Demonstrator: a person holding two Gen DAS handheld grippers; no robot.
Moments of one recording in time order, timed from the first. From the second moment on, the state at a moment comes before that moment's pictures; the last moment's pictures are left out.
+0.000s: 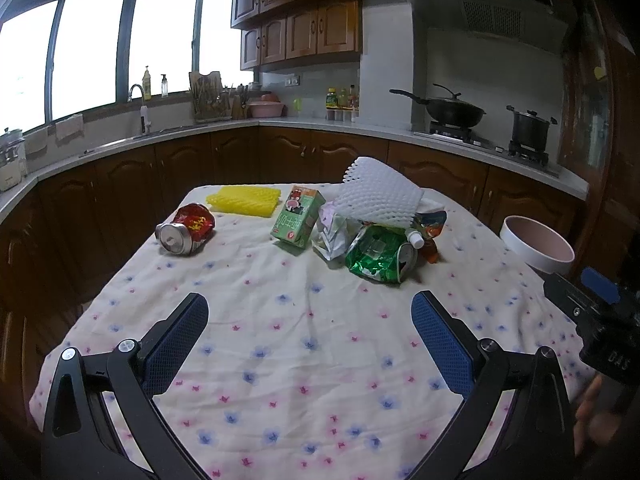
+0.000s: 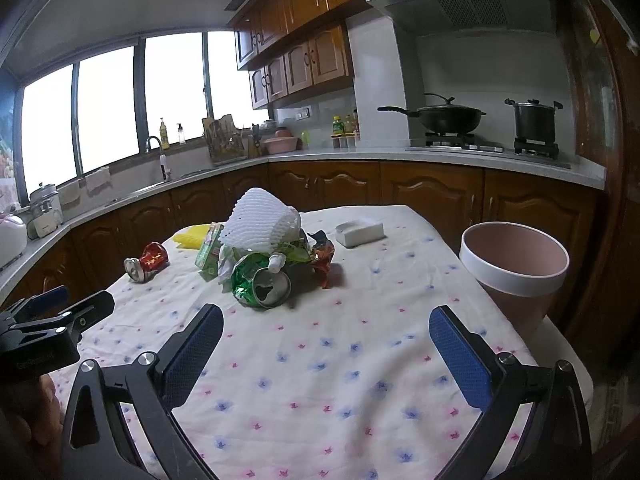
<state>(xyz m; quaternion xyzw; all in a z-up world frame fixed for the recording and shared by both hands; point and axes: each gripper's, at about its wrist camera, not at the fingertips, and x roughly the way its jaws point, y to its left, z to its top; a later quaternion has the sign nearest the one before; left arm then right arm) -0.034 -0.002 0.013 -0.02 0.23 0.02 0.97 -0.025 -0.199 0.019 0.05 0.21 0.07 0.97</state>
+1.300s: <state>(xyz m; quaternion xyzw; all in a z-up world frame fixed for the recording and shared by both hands) -0.038 -0.007 0.016 -0.01 0.23 0.02 0.97 -0.026 -0.195 0.021 0.05 0.22 0.07 0.97</state>
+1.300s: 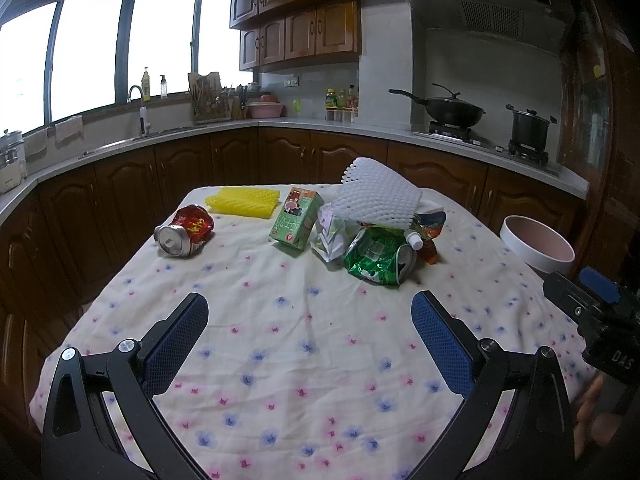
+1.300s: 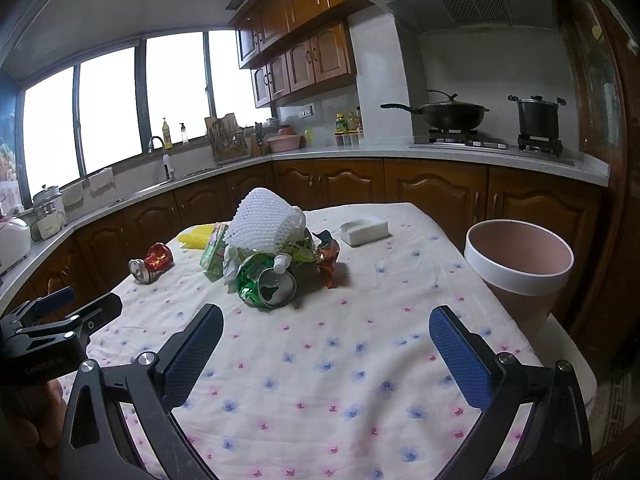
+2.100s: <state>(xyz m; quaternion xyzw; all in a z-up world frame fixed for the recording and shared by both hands) -0.009 -0.001 0.006 -0.03 0.26 0.01 0.97 -0.011 -0.196 0.021 0.06 0.23 0.08 0.97</state>
